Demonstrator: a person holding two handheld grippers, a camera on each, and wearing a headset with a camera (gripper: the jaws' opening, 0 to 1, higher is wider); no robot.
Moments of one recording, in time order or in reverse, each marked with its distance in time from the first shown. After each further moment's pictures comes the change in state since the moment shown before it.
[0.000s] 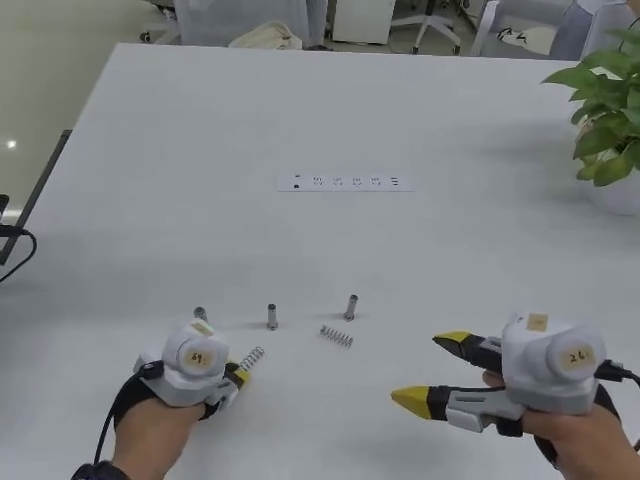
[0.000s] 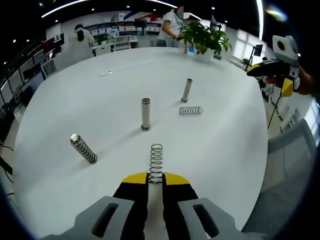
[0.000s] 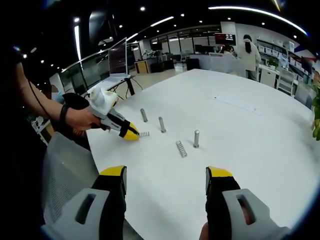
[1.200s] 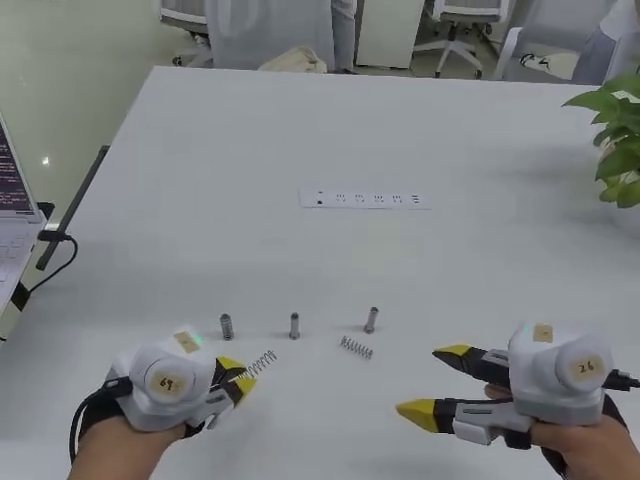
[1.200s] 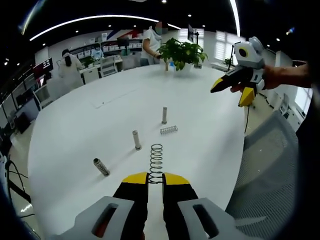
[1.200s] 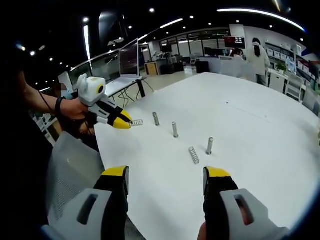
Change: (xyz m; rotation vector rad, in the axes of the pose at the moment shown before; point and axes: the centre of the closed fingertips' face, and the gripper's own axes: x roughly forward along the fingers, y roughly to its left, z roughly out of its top) left arm -0.080 -0.019 0.035 0.163 -0.134 -0.061; right arm 0.008 0.026 0.014 -0.044 -0.019 0.082
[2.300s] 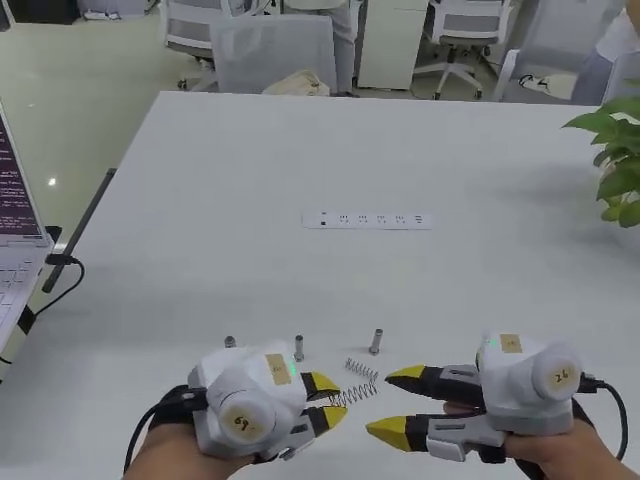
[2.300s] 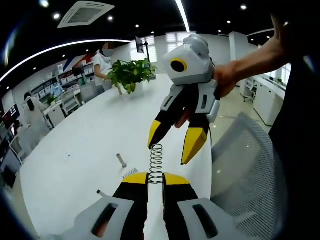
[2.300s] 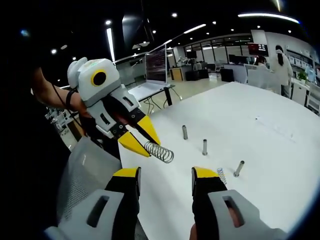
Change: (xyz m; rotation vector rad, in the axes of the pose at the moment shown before) left arm 0.000 -0.098 0.089 0.319 -0.119 -0.252; right arm 0.022 0.052 0.030 -0.074 -0.046 0.215
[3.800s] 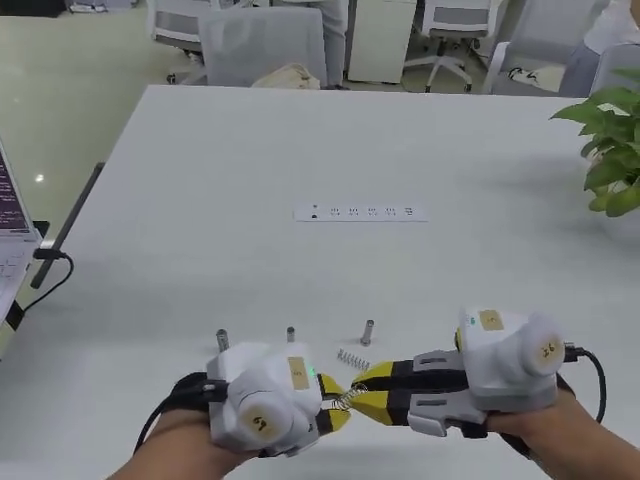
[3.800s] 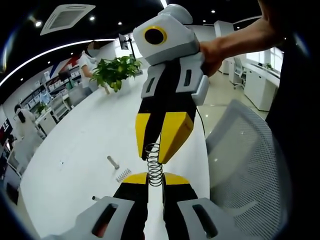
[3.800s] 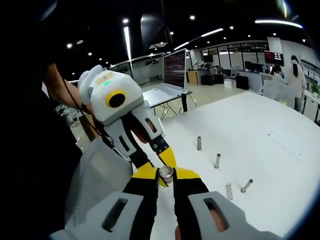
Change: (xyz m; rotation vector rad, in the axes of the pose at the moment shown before) left arm 0.014 -0.013 -0.004 0.096 0.047 -0.066; right arm 0.004 0.026 0.027 -0.087 -0.009 0.105
